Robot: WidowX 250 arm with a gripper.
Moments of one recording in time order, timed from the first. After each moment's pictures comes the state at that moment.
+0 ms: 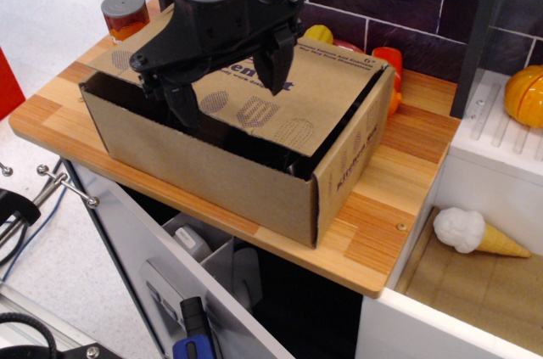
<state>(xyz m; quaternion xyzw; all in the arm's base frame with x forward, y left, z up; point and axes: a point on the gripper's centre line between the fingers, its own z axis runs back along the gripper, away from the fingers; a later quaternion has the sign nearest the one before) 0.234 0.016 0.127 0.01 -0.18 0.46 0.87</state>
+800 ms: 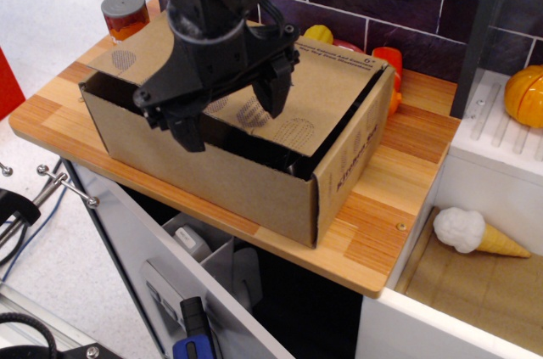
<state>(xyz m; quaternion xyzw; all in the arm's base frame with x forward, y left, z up) 0.231 0.015 0.106 -0.01 -0.20 0.46 0.86</state>
